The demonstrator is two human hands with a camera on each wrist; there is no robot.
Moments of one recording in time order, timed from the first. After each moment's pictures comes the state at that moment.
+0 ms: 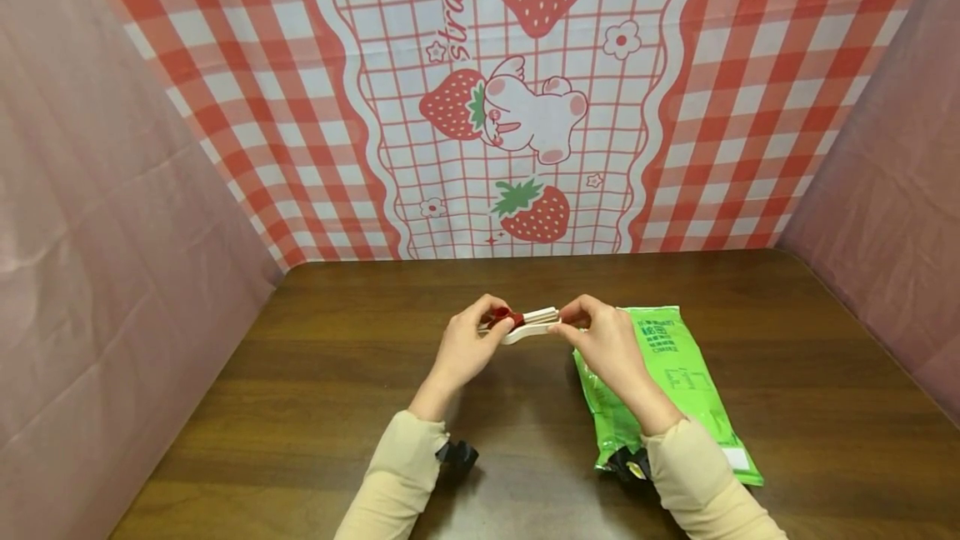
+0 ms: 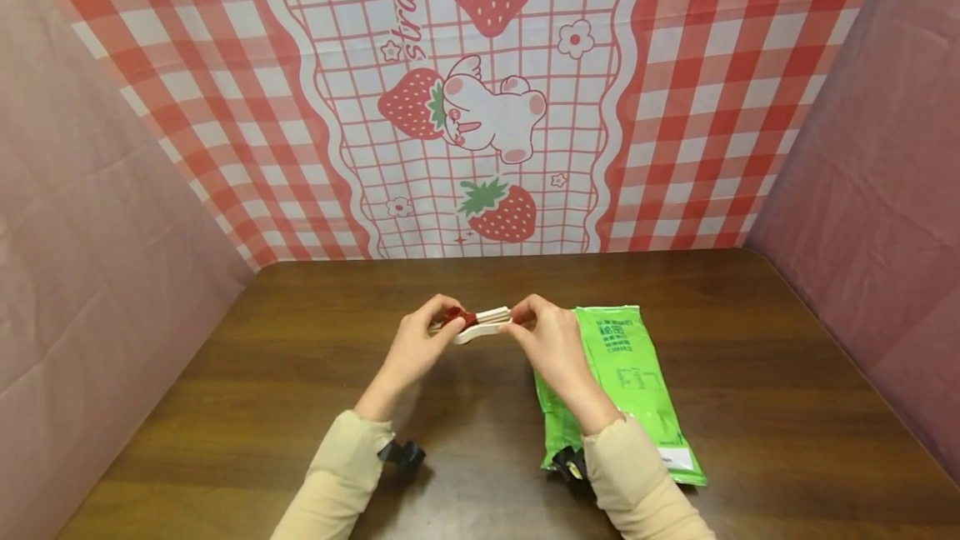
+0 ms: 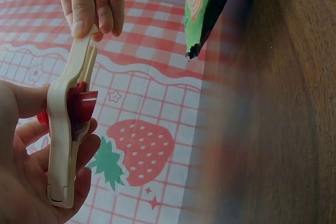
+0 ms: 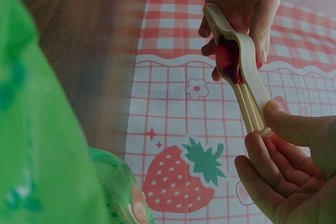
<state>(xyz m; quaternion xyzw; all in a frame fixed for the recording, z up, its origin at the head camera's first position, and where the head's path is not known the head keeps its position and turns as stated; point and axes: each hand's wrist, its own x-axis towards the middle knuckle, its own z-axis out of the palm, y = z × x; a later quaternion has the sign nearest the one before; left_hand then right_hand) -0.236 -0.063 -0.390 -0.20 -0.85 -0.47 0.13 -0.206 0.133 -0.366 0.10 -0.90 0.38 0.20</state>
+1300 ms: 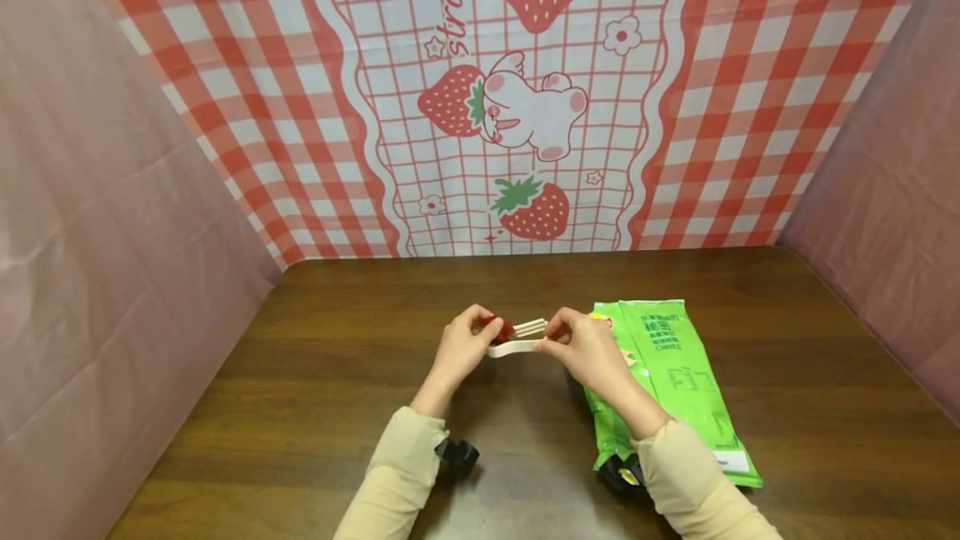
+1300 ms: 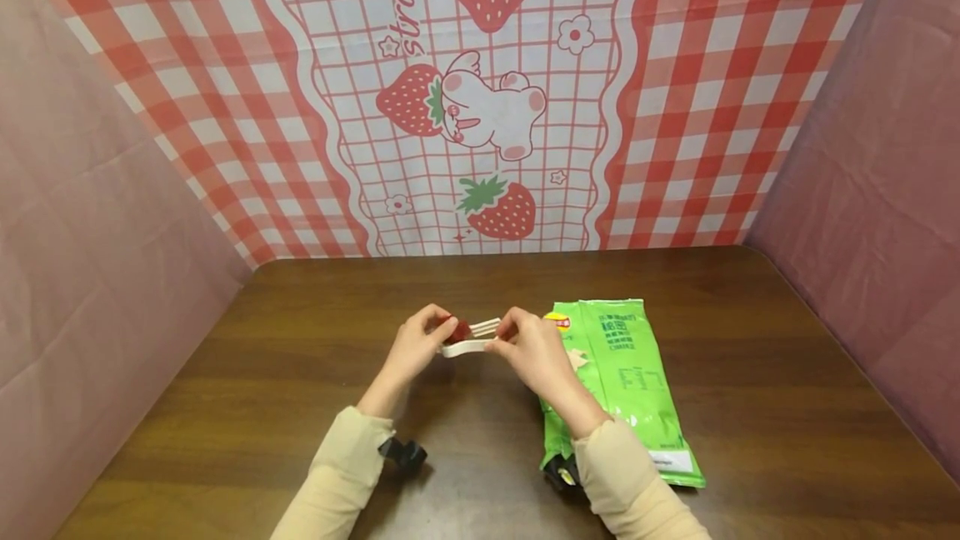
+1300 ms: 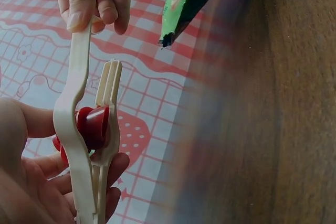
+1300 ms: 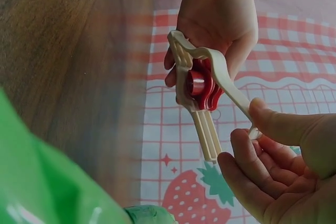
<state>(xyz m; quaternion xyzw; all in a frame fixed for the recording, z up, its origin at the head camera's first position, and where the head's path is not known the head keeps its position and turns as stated) -0.243 -0.065 -0.407 -0.09 -0.87 -0.48 0.08 -0.205 0.120 -0.377 0.11 -0.91 0.39 0.11</state>
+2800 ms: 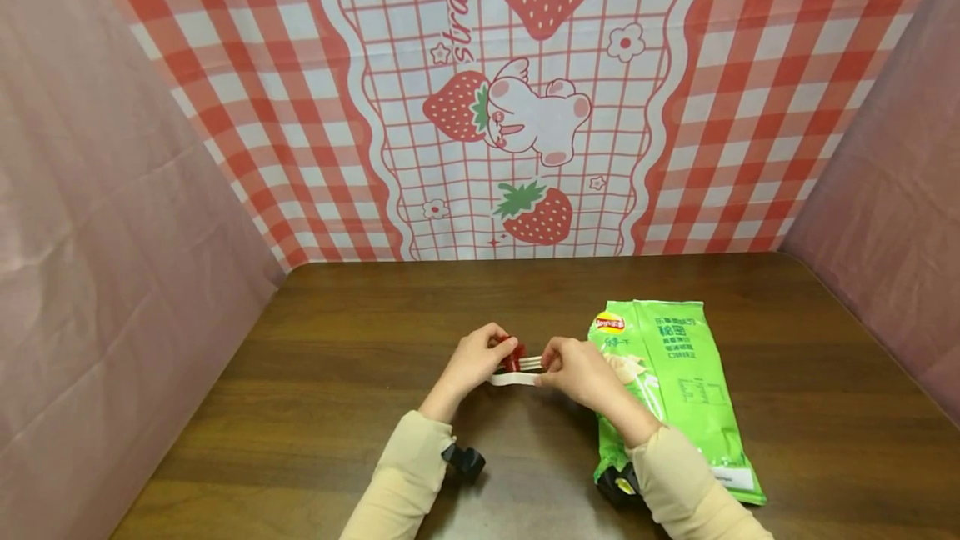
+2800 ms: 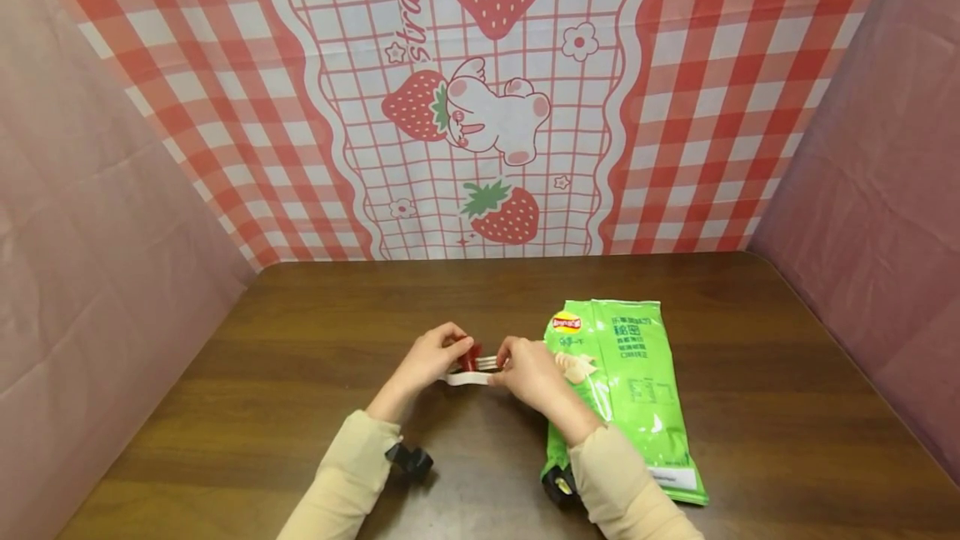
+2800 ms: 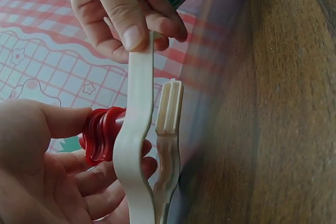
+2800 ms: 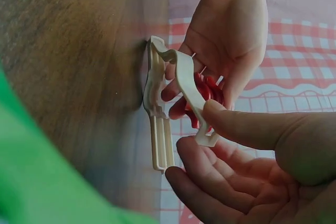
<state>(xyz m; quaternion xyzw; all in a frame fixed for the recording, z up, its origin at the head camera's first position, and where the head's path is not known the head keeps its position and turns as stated) -0.241 -0.062 -0.417 -0.13 -0.89 -0.44 -0.02 -0.208 0.113 -0.396 0.12 -0.94 0.32 0.01</state>
